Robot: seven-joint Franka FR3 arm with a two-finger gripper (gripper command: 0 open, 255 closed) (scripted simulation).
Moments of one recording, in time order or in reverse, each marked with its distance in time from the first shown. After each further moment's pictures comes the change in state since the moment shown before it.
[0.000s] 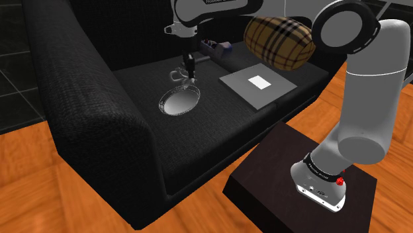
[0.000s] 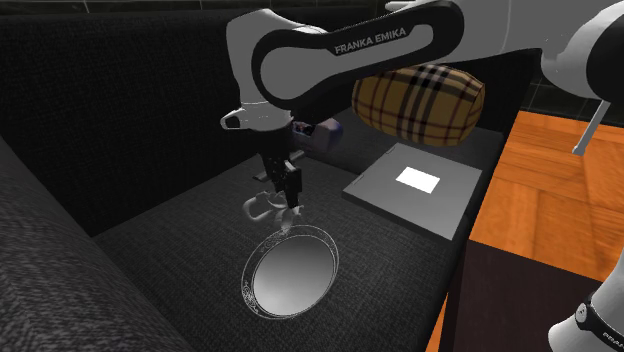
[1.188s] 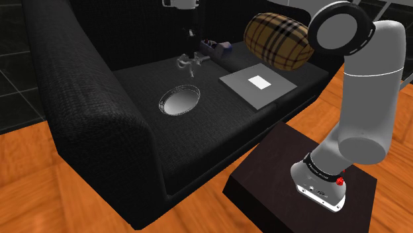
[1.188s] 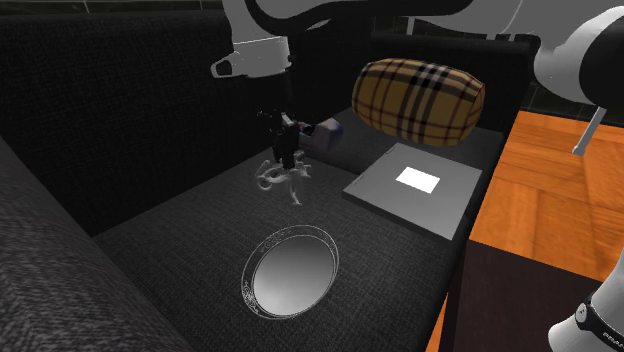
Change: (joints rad) arm 0.018 0.028 0.001 0.280 -0.003 -0.252 -0.003
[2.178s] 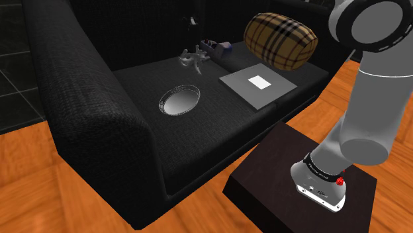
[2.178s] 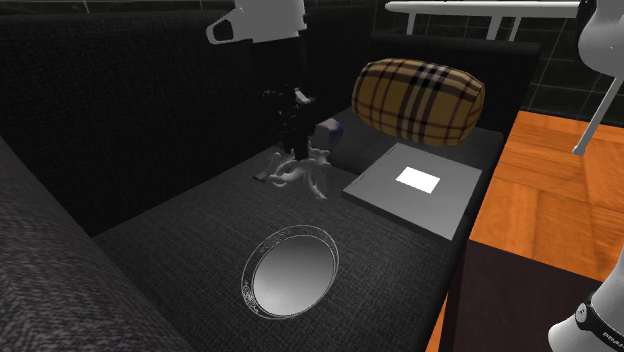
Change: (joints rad) arm 0.050 -0.158 0.034 -0.088 0.032 -0.067 0.092
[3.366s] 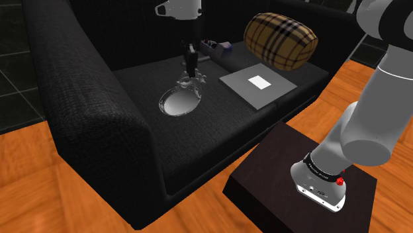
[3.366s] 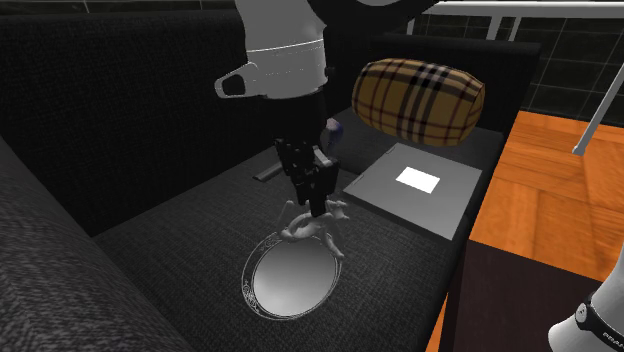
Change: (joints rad) arm 0.044 -0.177 0.040 -0.378 0.048 0.208 0.100
